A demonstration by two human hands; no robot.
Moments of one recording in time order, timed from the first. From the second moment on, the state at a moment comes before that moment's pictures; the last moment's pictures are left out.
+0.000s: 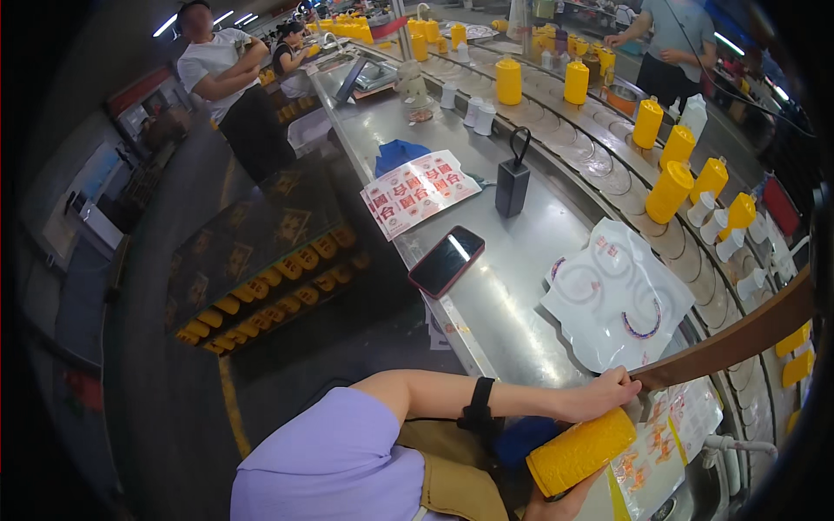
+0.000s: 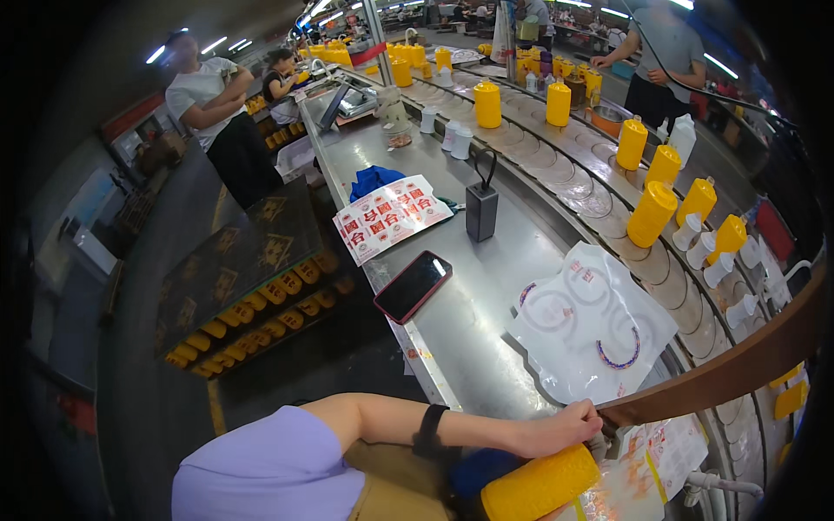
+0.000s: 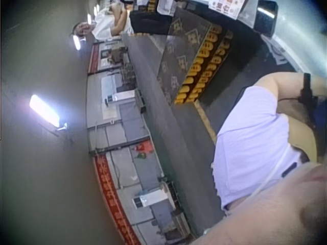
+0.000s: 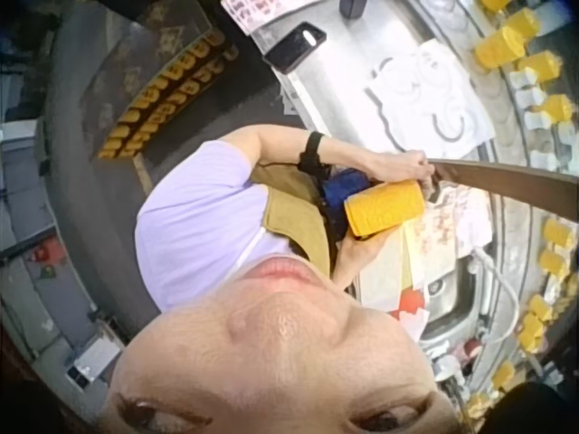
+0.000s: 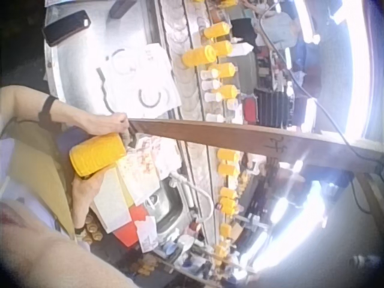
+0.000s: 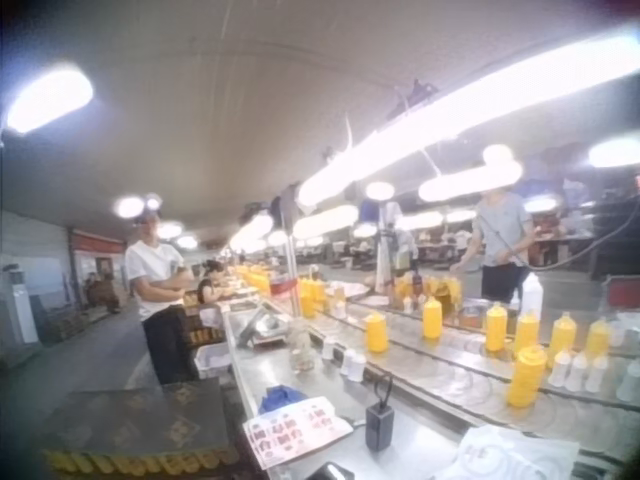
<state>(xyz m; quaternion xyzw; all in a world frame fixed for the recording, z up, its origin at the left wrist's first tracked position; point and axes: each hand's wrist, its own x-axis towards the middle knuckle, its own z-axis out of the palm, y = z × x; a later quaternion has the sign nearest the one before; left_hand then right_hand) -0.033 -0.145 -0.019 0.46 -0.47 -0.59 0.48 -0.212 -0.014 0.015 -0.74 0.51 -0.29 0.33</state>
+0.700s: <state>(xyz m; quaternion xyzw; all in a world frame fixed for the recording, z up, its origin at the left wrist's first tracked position) -0.023 -0.144 -0.038 0.45 -0.52 -0.54 0.49 -0.205 -0.019 0.007 -0.71 0.57 -0.29 0.30</state>
